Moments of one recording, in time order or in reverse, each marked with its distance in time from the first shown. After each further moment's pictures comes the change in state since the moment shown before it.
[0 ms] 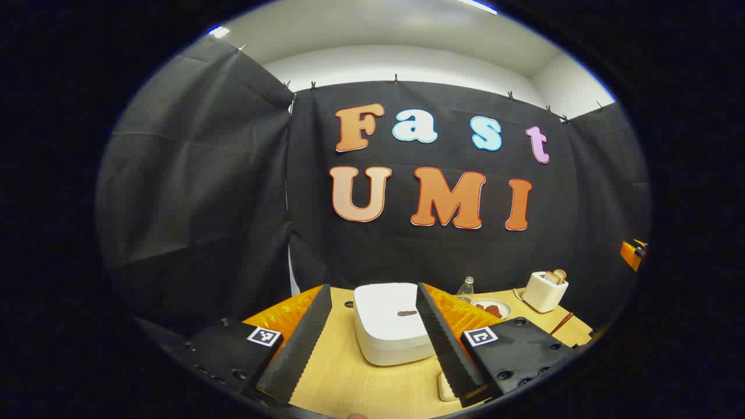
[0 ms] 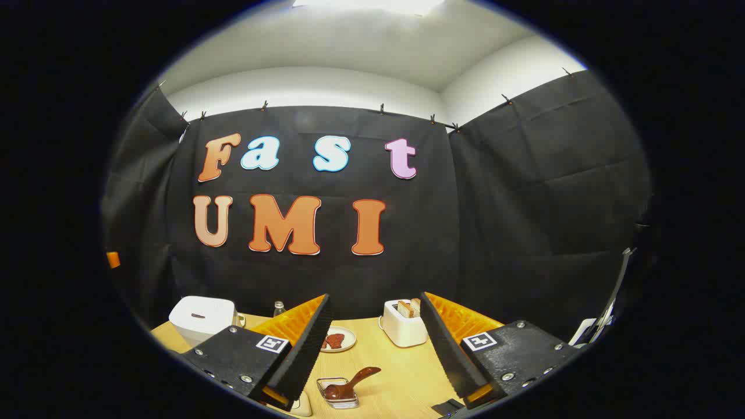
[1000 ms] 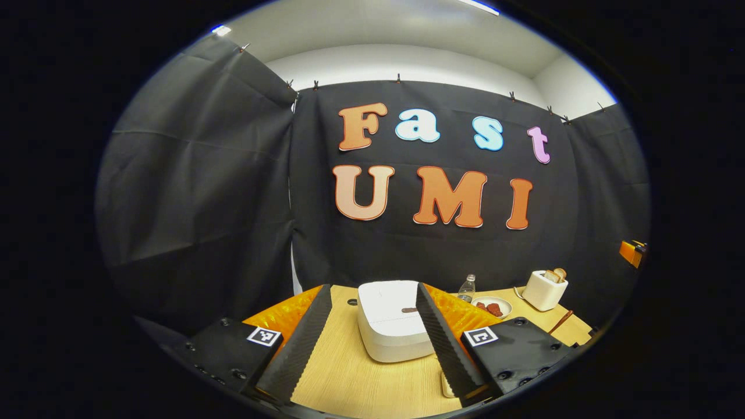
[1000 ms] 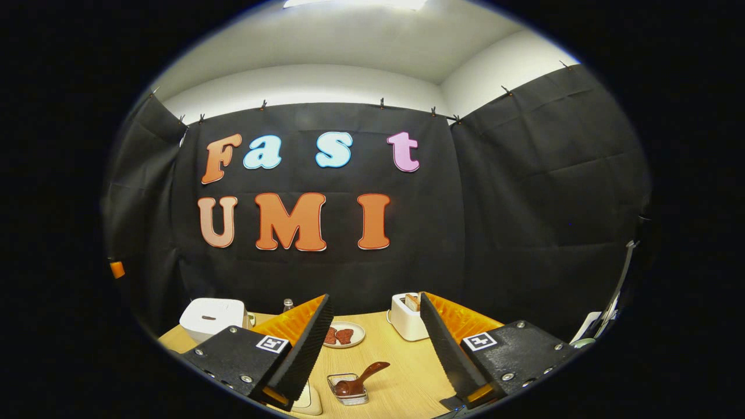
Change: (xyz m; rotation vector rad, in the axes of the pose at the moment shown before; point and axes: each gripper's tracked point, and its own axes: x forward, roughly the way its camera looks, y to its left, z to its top) left arm -0.014 0.014 -0.001 0.010 0.010 0.010; right arm -0.007 0.002 0.000 0.024 0.057 0.019
